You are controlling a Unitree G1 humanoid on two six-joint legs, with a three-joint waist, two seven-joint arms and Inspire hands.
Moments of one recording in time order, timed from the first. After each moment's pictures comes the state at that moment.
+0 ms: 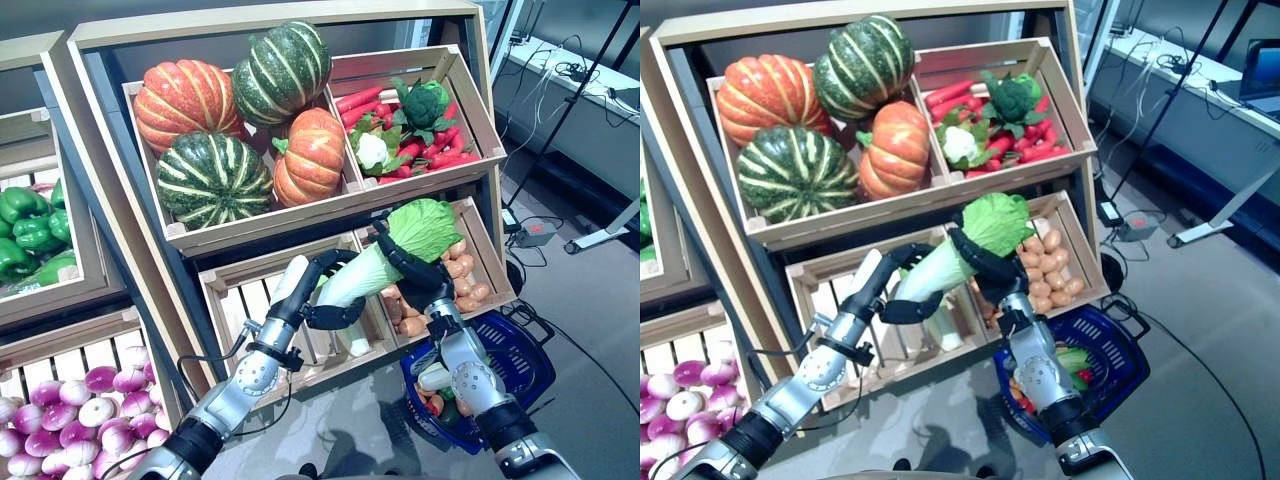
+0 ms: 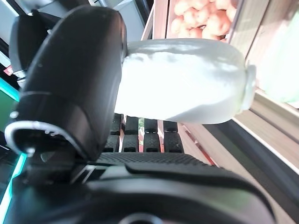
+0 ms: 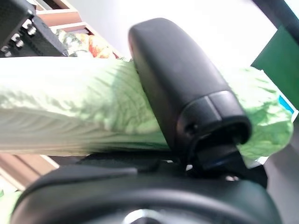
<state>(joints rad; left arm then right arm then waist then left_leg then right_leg) -0.17 0.47 -0.50 0.23 0.14 -0.40 0.29 -0.25 -0.26 0.30 0.31 1.19 -0.23 0.26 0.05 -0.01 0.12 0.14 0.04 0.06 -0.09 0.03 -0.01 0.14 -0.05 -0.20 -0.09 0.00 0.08</state>
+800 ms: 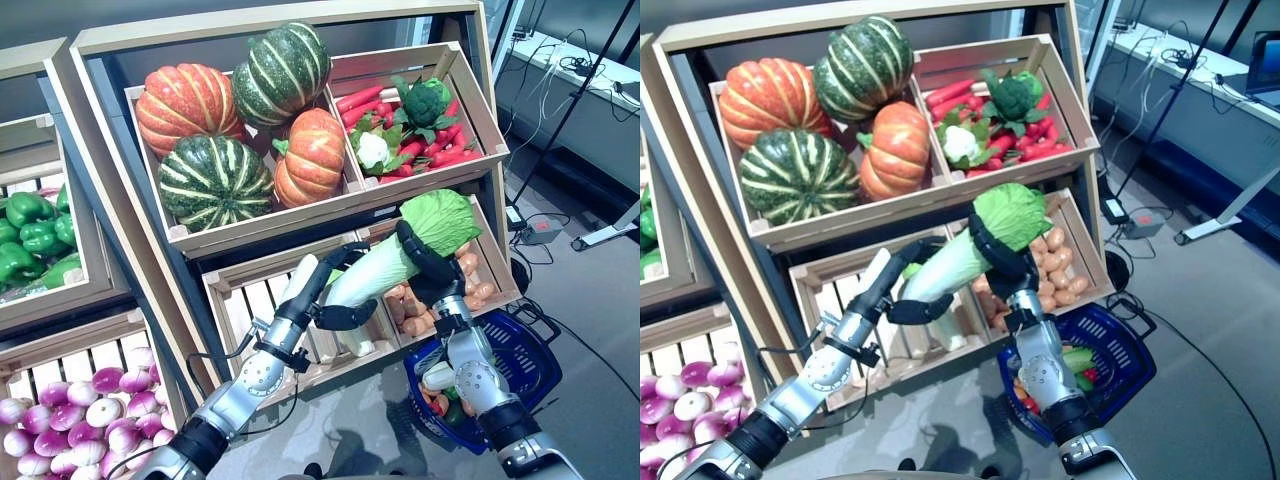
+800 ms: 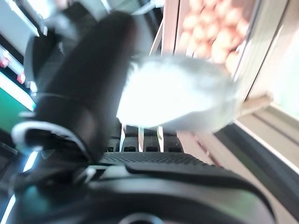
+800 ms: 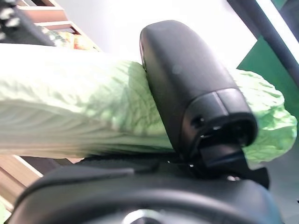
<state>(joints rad) -0.17 0.46 -0.55 0.24 0.12 -0.39 0.22 -0.26 -0.27 0.27 0.31 1.19 -0.29 0.26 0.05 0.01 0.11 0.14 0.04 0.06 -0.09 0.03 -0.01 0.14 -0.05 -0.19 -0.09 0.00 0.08</state>
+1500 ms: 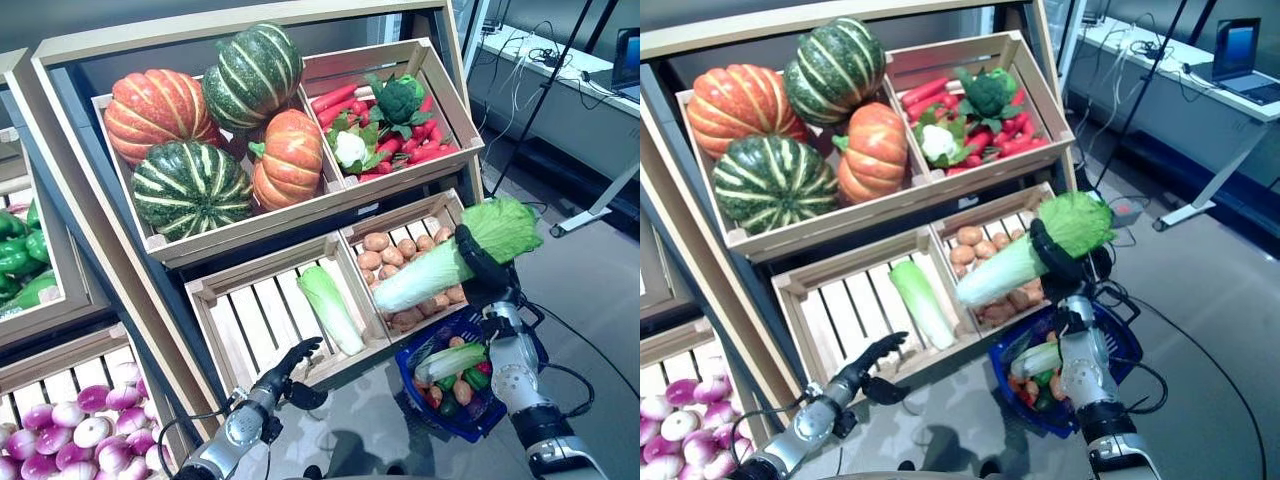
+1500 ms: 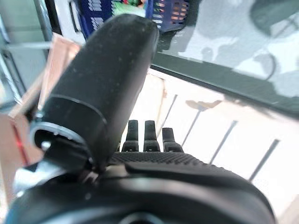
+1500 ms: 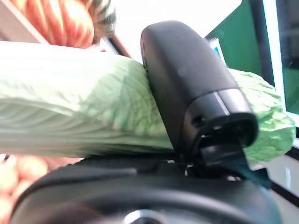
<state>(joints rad) -0.03 0.40 -0.48 0.72 0.02 -0.28 0.09 -0.20 -0.37 0.08 0.49 1.18 -0.31 0.26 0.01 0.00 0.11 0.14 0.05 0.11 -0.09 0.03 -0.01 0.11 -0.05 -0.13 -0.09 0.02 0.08</state>
